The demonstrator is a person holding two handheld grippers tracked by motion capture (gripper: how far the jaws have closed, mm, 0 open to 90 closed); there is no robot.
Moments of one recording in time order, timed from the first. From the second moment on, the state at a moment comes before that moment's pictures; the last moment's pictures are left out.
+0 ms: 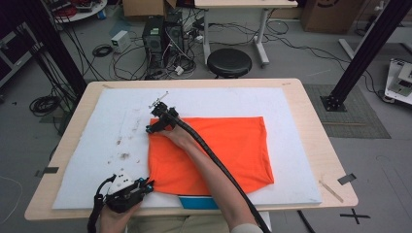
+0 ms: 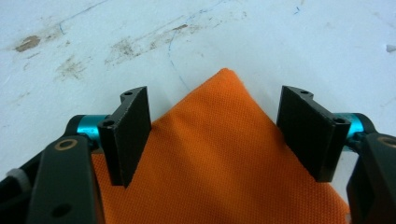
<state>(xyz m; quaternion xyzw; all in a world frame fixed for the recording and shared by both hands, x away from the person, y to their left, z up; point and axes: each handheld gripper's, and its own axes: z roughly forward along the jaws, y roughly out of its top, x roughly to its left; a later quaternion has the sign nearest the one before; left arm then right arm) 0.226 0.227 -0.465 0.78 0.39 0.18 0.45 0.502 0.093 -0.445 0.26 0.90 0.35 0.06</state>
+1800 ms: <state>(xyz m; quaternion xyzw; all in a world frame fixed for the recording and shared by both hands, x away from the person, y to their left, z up) 0.209 0.239 -0.454 0.73 0.39 0.22 0.51 0.495 0.098 -0.421 0.22 0.90 0.38 0.05</state>
